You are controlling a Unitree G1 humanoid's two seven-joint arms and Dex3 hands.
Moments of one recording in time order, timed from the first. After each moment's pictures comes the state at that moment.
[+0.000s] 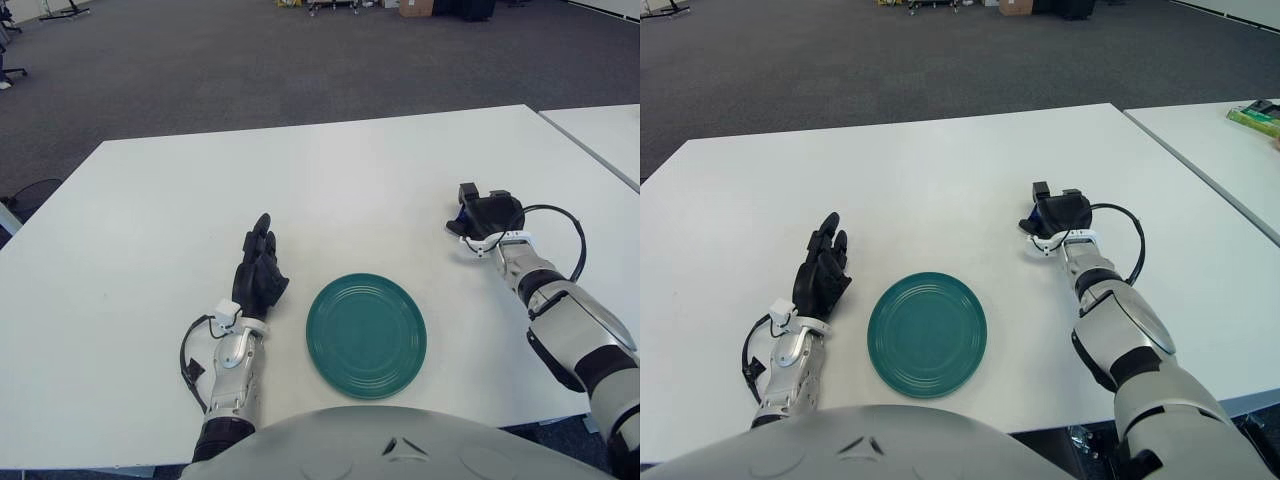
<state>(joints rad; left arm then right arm) 0.22 -0.12 0.00 0.28 -0.19 -0.49 -0.16 -0.67 -0.38 0.65 1.36 -0.79 -0.15 -0.72</state>
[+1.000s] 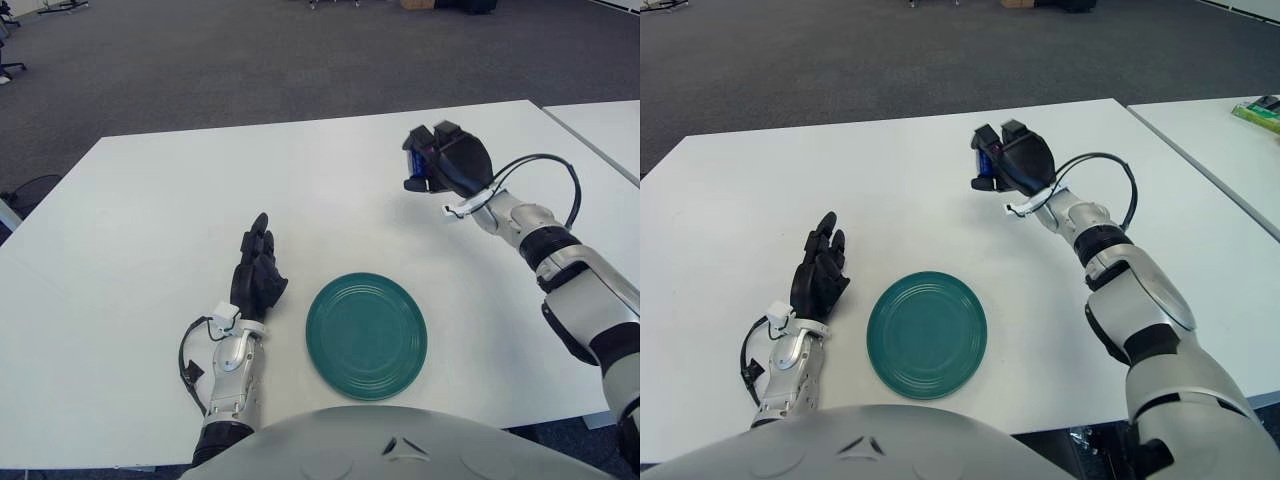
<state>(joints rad) 0.23 -0.12 0.00 0.25 -0.18 -0.49 -0.15 -0.82 -0.56 0.70 0.86 -0.96 -0.59 -0.91</state>
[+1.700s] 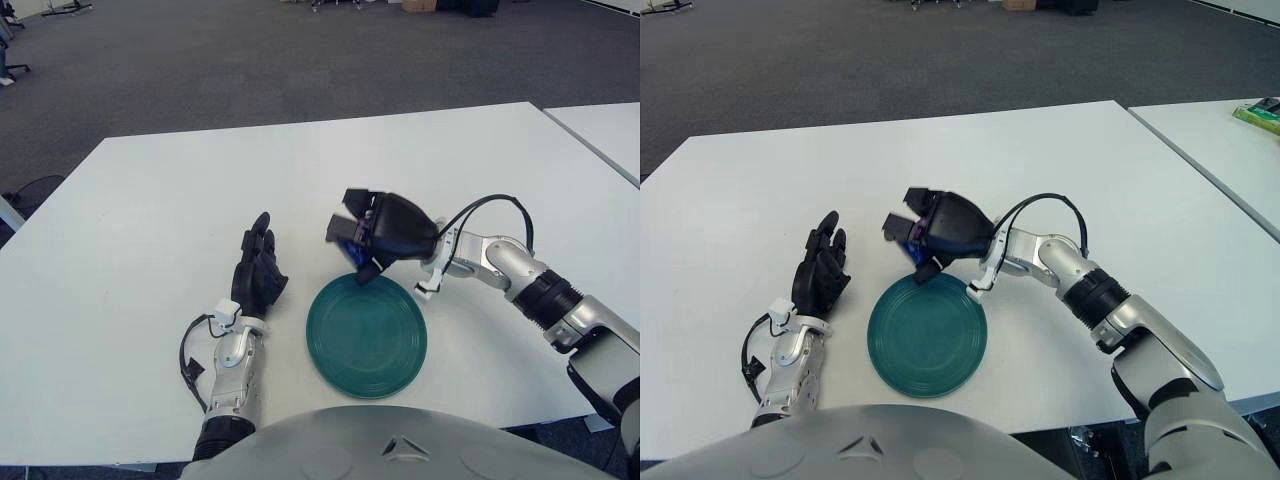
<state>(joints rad) 0.20 -0.12 0.01 0.29 -0.19 -0.49 -0.15 -0.55 -0.62 0.73 0.17 -1.07 -0.80 -0.49</state>
